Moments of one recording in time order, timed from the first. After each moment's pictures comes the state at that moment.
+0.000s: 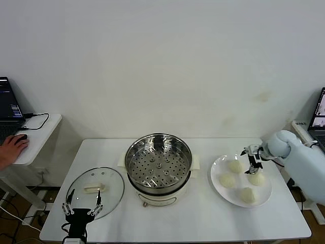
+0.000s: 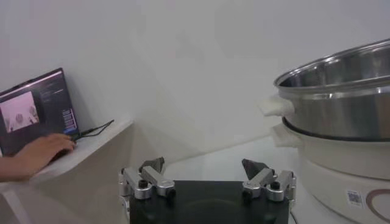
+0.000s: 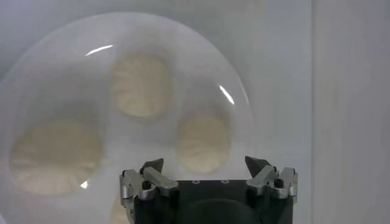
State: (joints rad) left arm 1.76 -1.29 -0.56 -2.09 0.06 0.03 -0.26; right arm -0.21 0.74 -0.44 1.05 -0.35 -0.06 -1.04
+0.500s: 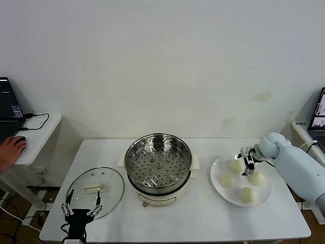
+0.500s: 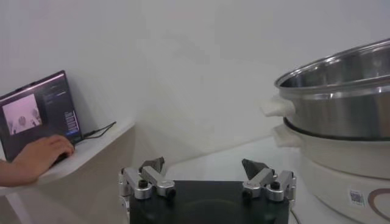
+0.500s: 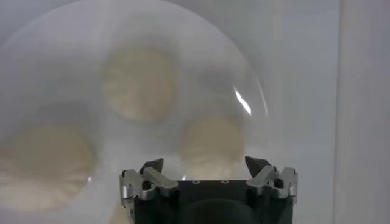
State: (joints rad) left arm 1.76 -1.30 -0.57 -2.09 0.08 0.02 -0.26; right arm -0.17 0.81 -0.47 0.98 -0.37 -0.07 -1.02
